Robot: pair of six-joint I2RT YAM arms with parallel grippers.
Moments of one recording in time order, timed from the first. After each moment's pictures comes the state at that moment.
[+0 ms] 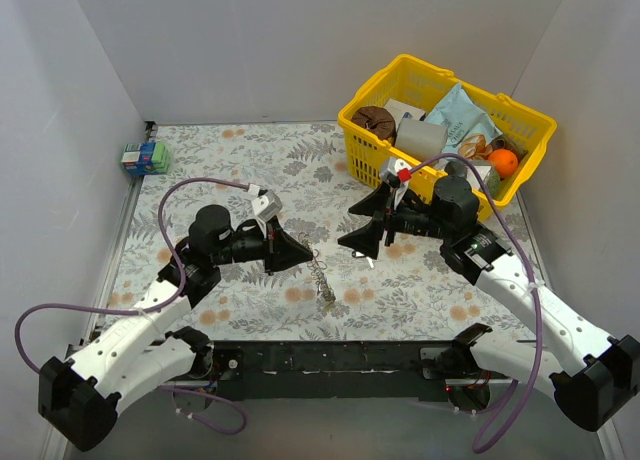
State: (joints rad) left arm -0.57 0.88 0.68 -0.01 0.78 -0.29; right arm 0.63 0.99 0.87 -0.01 -0.72 0.14
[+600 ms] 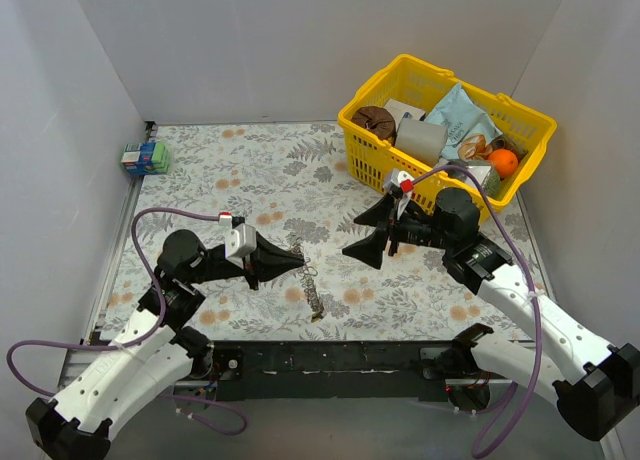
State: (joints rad) left arm -0.57 0.63 0.58 0.15 0.85 -0.09; right arm 0.60 0.93 0.77 0.01 -0.72 0.17
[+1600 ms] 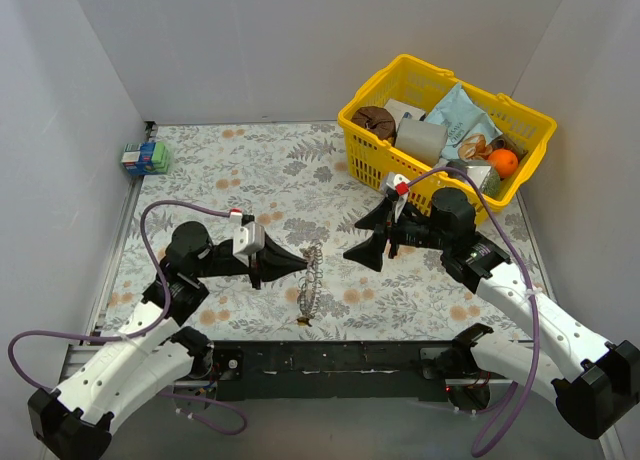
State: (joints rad) left arm -0.57 0.68 0.60 0.10 0.93 0.00; right arm 0.60 0.94 0.76 -0.04 -0.73 0.13
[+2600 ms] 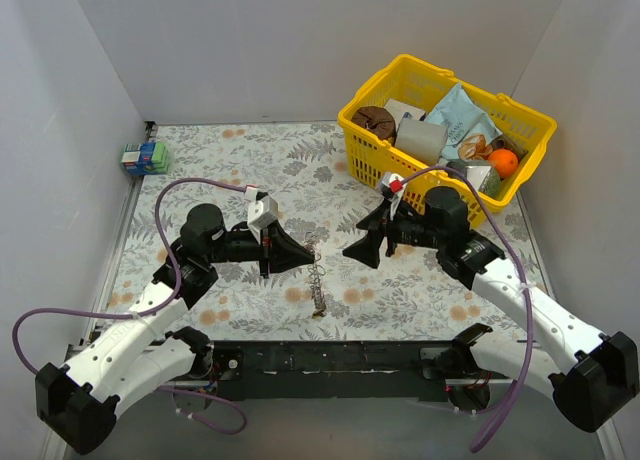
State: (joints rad) left arm -0.57 0.83 0.69 0.08 0.92 -0.21; right arm 0.60 0.98 0.75 -0.07 -0.67 0.13
